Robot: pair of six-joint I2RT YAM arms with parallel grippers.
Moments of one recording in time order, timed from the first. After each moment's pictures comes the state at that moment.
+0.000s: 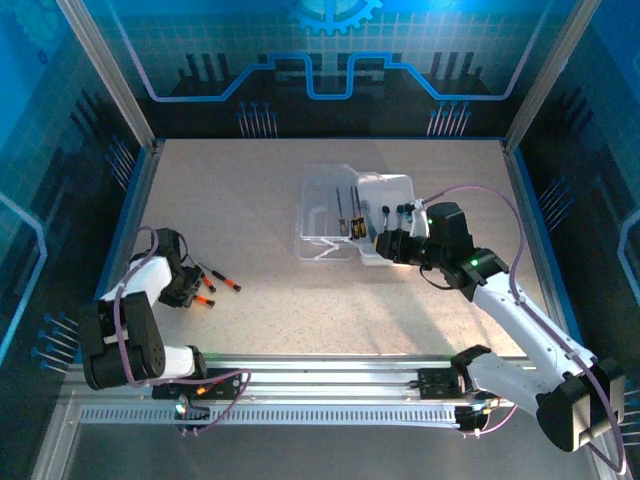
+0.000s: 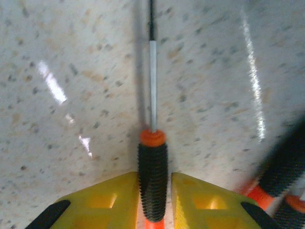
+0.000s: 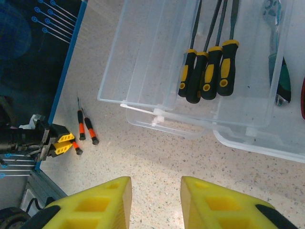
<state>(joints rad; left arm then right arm) 0.30 1.34 0.63 -0.68 -0.02 -1.00 0.40 1.02 0.81 -0.44 -0.38 0.59</state>
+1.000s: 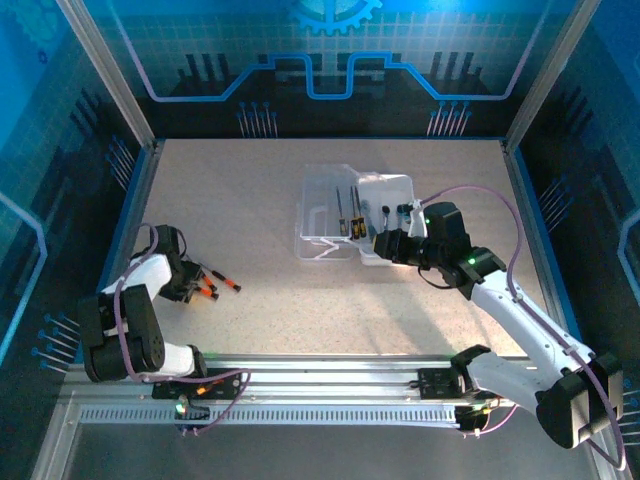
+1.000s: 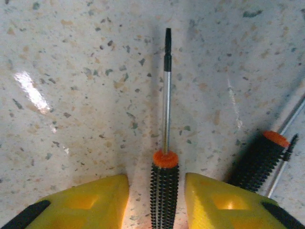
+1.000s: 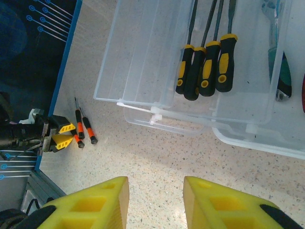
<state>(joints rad) 0.30 1.40 0.65 -0.60 0.01 -0.99 0.41 1.04 0.81 -0.44 -0.37 0.61</state>
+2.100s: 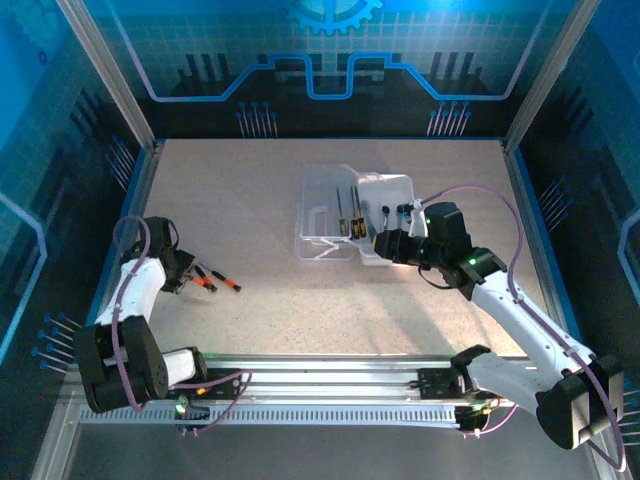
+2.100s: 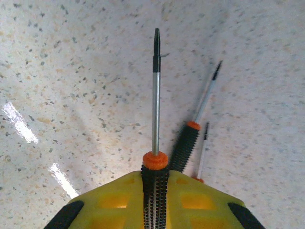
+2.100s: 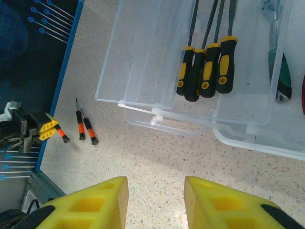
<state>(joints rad) 0.30 1.22 0.72 -0.68 -0.01 -0.92 0.40 1.03 0.81 -0.44 -0.37 0.61</state>
